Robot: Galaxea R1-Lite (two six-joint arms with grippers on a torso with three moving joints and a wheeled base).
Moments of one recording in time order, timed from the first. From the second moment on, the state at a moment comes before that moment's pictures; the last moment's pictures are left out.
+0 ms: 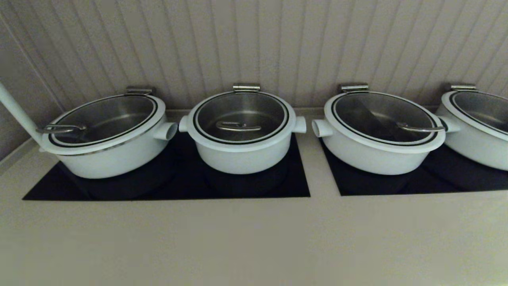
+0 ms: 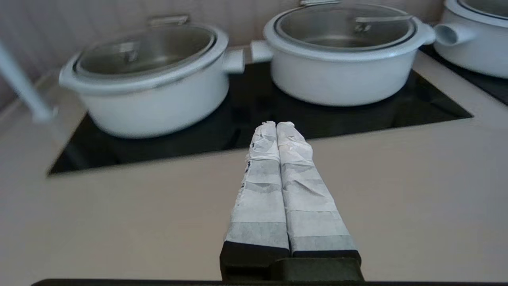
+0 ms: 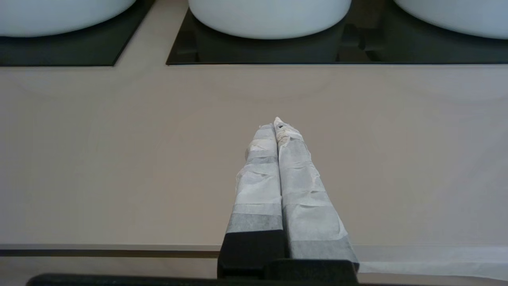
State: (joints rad) left arm 0.00 0.17 -0.33 0.03 -0.12 0.07; right arm -0.01 0.00 0.00 0.00 0.00 0.00
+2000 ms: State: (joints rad) left arm -0.36 1.67 -0.96 -0.32 -0.41 0.45; right arm -0.01 0.00 0.00 0.00 0.01 0.00
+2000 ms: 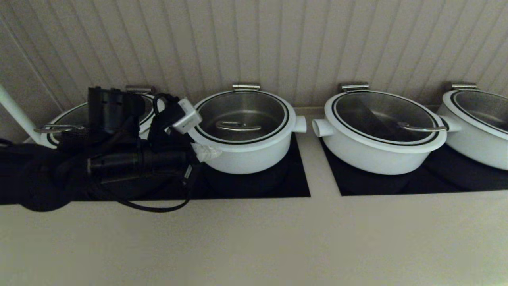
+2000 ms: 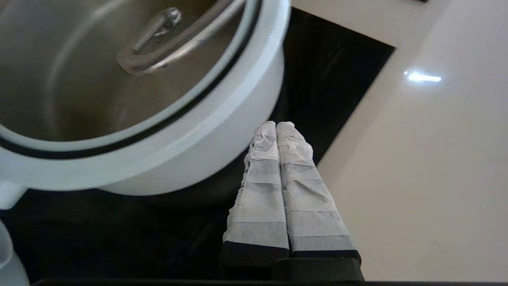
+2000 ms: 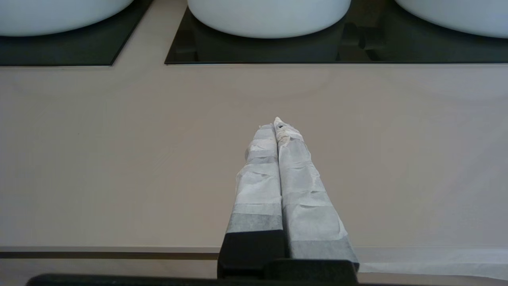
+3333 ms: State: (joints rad) left arm -0.37 1.95 -1.30 -0.39 -0.28 0.31; right arm -0.01 0.00 0.00 0.00 0.01 0.00
